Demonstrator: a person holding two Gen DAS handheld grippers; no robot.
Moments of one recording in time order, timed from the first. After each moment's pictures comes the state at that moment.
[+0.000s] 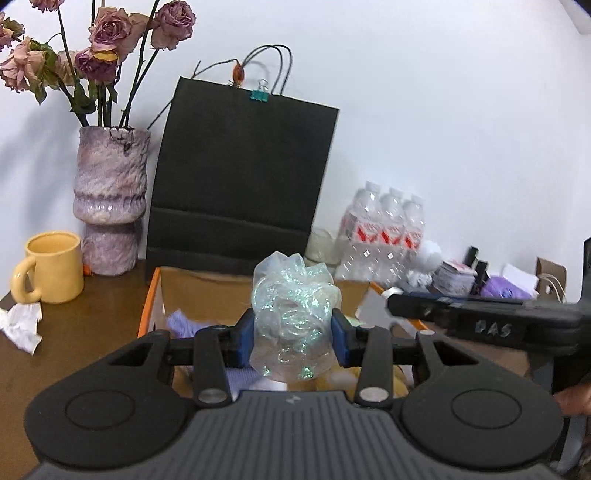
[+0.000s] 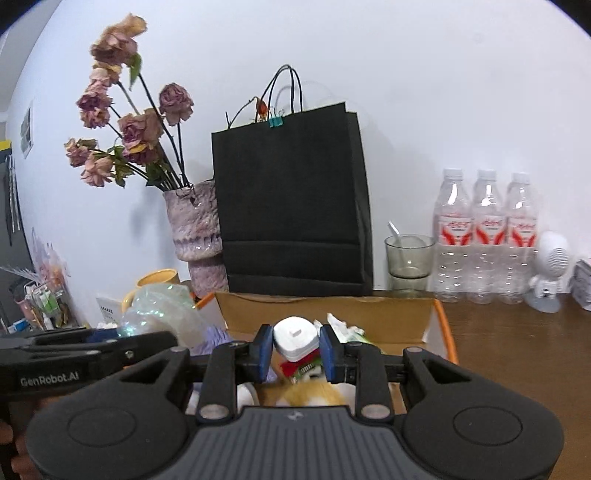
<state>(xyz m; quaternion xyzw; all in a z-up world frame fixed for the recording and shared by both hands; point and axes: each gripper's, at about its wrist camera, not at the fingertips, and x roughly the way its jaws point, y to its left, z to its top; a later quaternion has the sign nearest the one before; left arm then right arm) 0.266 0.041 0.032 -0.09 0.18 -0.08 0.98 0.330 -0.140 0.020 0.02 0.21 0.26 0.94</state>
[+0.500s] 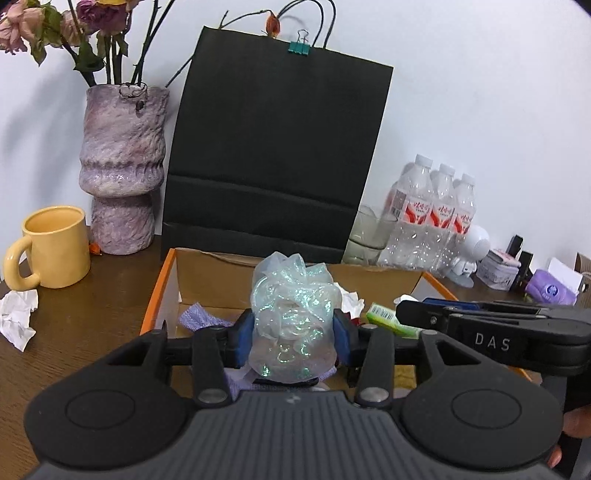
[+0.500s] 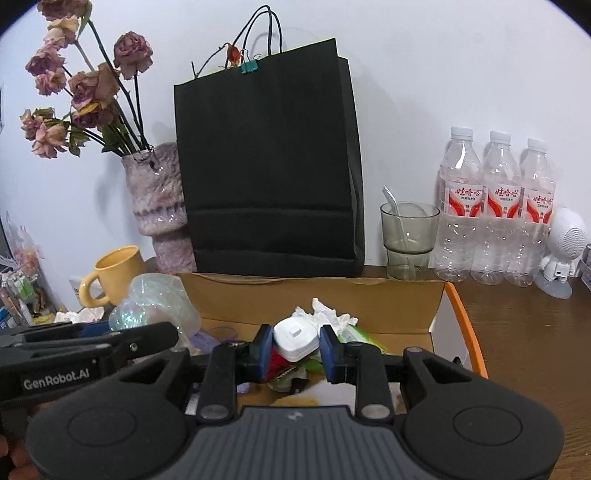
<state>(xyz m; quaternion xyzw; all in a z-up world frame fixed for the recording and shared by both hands) 0.325 0.052 0.004 -0.09 0.23 -0.03 0.97 0.387 -0.109 -0.011 0.00 0.26 0.23 0.94</state>
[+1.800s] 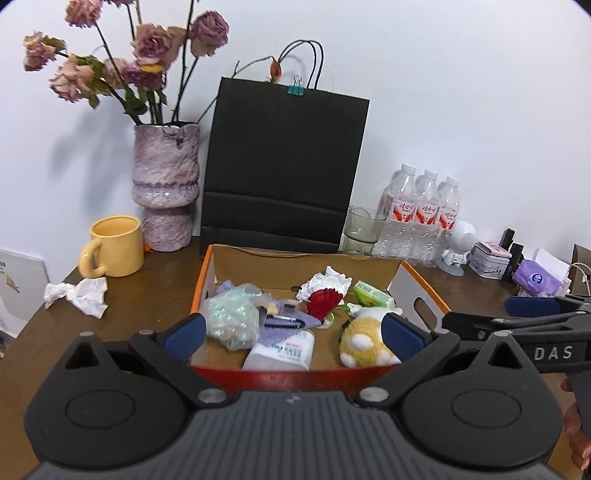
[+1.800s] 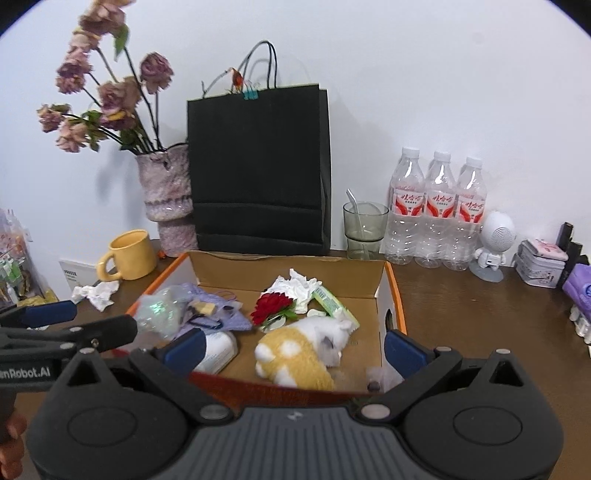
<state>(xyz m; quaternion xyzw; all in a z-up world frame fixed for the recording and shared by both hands) 0.206 0.028 0.062 -0.07 0.24 0.01 0.97 0.268 -0.148 0.051 -0.02 0.28 0.18 0.94</state>
